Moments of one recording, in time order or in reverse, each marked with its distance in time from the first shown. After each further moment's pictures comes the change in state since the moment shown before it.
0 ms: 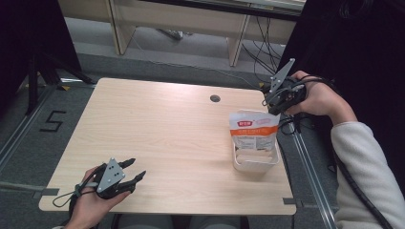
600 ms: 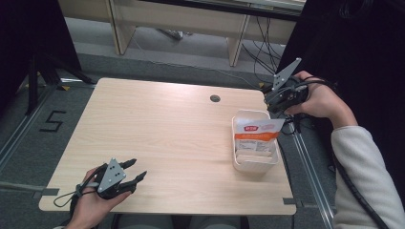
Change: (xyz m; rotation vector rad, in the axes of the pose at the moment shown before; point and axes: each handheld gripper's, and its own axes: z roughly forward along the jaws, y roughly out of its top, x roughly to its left) left arm -0.002 0.000 0.002 -0.003 -0.013 -0.006; right arm 0.004 -0.005 -0.001 -0.104 -0.024 0.042
